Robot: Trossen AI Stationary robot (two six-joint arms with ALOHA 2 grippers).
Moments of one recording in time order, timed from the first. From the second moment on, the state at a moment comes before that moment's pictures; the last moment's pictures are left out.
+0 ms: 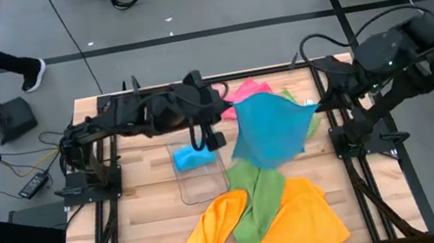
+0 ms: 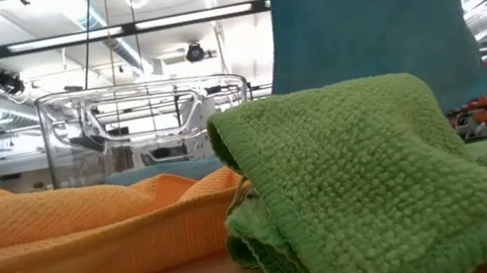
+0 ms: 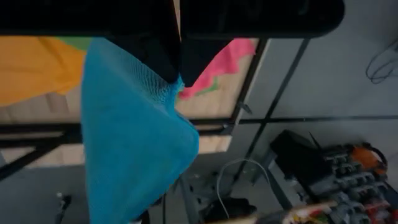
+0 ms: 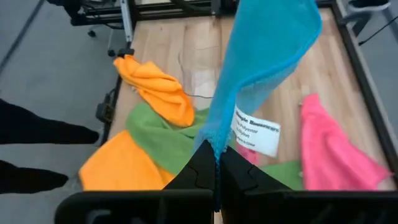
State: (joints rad) left arm -0.09 1.83 2.36 -1.00 -0.41 0.09; right arm 0.25 1.23 2.07 -1.57 0.06 0.22
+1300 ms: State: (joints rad) left arm -0.50 2.12 2.30 -0.93 -0.04 -0.37; right arm 0.87 1.34 1.30 -1.11 -0.22 0.81
